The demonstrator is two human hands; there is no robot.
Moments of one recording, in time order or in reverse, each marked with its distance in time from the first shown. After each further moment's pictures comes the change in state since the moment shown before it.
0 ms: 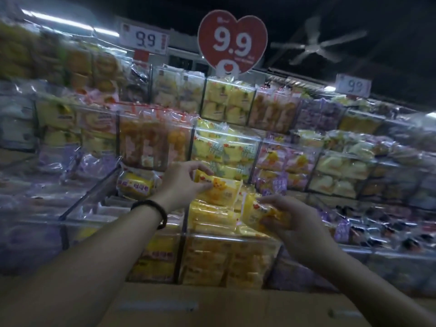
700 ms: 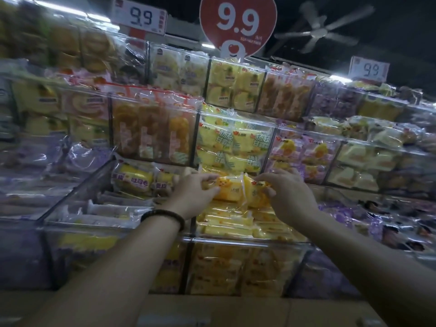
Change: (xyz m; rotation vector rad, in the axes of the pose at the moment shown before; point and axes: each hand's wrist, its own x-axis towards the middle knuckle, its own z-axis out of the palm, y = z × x) left_hand 0.027 -0.064 0.051 0.089 -0.087 -0.105; right_hand 0.102 0.030 0.064 -0.481 -0.017 0.074
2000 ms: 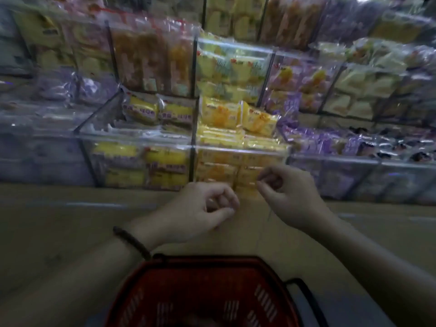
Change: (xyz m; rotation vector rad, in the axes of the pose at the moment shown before) left_hand -0.233 0.029 -0.002 -0.236 -0.455 0.175; right_hand -0.195 -0.020 -0.024 0.472 -0.059 0.039
